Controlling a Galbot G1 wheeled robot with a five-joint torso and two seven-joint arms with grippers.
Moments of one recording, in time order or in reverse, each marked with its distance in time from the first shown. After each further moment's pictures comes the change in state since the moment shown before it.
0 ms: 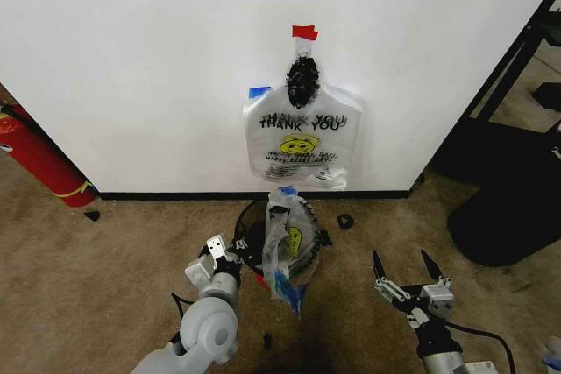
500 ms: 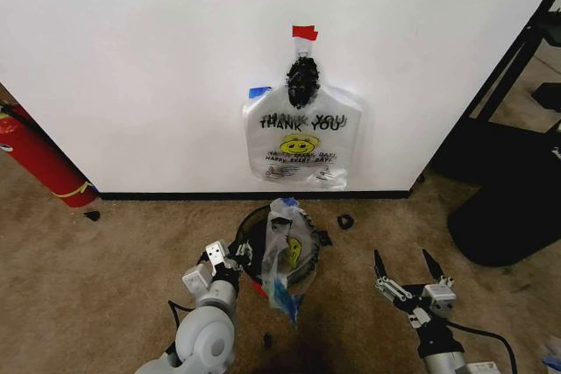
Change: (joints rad) left arm 0.047 0.030 -0.023 -0.046 0.023 0.000 0.019; right arm -0.005 0.003 -0.001 0.015 0.006 0.000 0.004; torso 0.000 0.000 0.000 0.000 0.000
